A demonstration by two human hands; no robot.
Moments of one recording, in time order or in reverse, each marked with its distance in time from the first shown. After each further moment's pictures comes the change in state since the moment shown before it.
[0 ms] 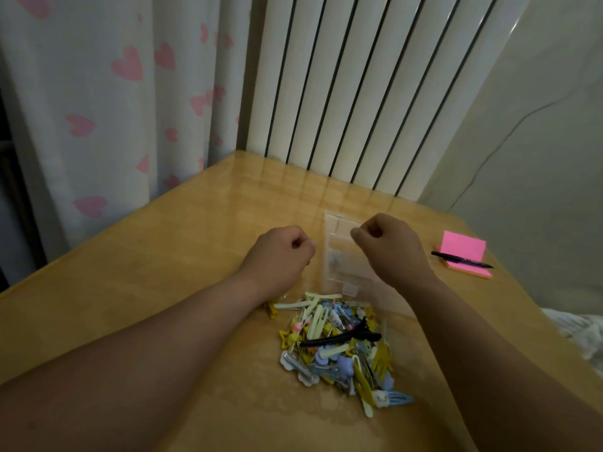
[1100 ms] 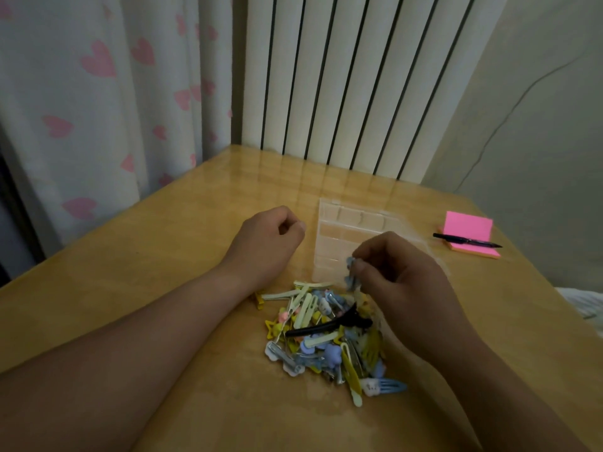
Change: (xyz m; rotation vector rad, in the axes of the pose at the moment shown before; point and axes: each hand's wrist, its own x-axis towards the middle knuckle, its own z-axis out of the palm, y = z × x) left_hand -0.001 0.004 0.002 0.072 0.109 0.071; right_hand -0.096 0.008 -0.031 0.332 -0.079 -0.173
